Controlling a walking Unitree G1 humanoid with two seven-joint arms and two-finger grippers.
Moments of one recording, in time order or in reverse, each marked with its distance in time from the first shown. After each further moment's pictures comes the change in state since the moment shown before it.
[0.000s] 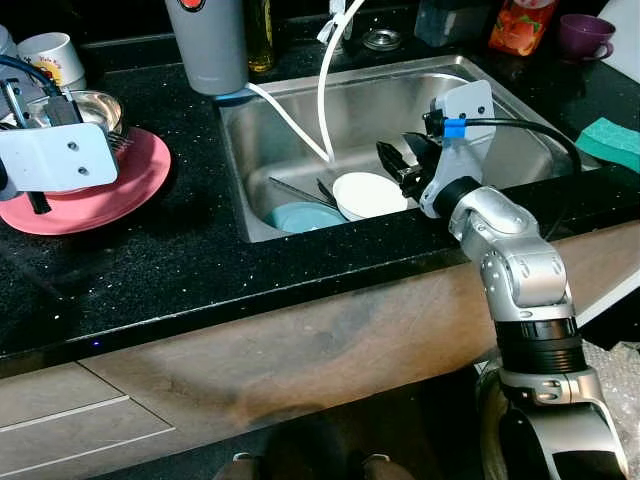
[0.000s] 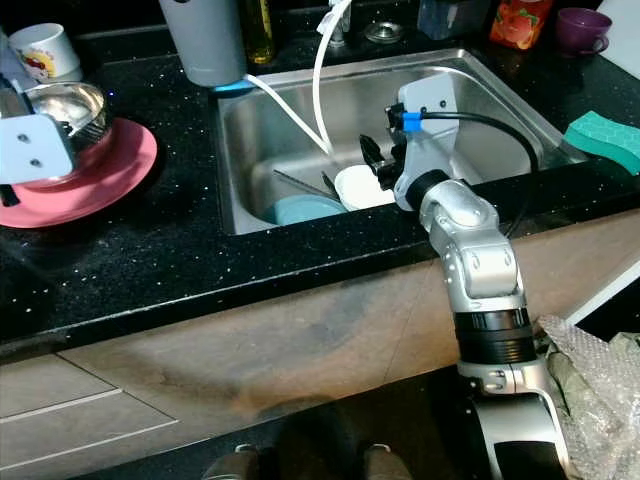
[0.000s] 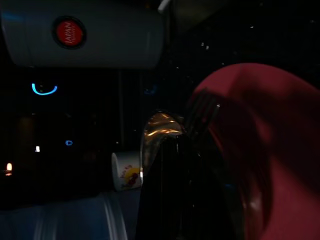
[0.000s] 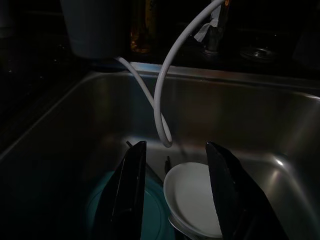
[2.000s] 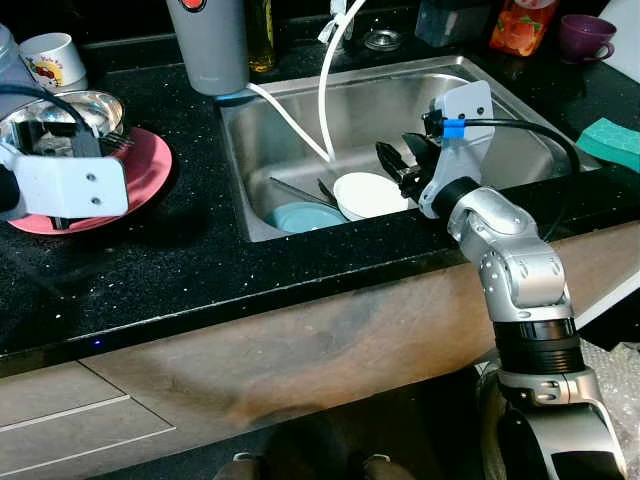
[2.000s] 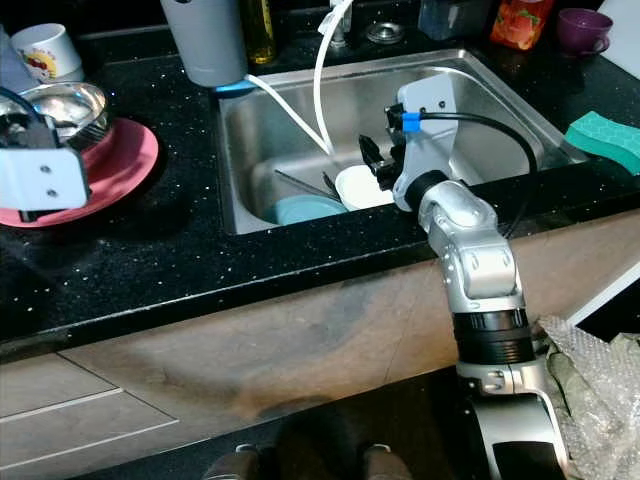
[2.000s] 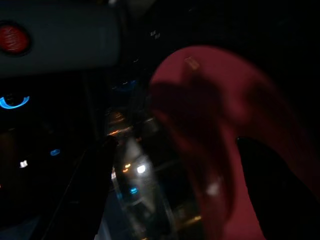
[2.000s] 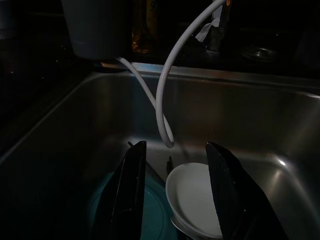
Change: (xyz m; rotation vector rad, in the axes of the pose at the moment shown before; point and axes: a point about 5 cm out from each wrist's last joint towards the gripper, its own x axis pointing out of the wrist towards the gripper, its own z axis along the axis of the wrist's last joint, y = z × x) left arm 0.003 -0.019 -0.004 0.081 0.032 -0.152; right arm 0.000 0.001 -0.001 0.006 -0.001 -0.001
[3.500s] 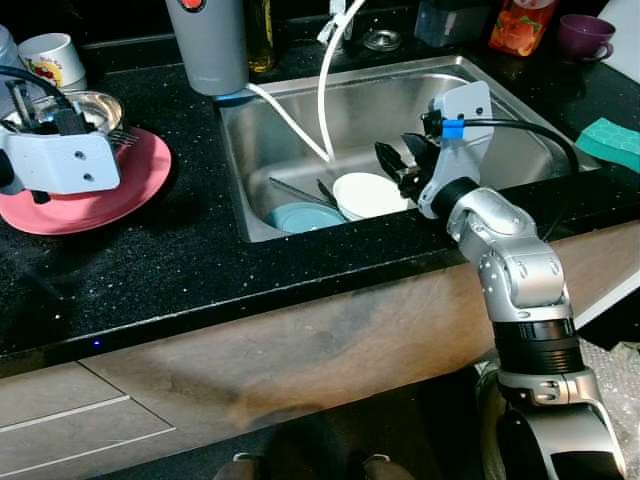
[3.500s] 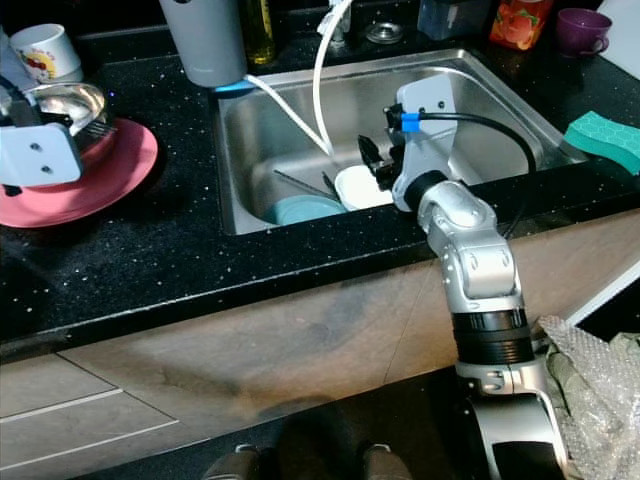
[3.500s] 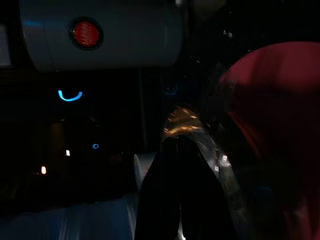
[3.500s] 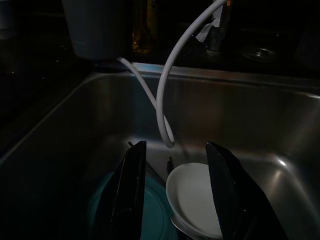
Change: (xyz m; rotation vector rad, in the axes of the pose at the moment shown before) left arm 0.007 0.018 -0.013 0.009 -0.033 0.222; right arm 0.000 0.000 0.000 0.000 0.000 0.002
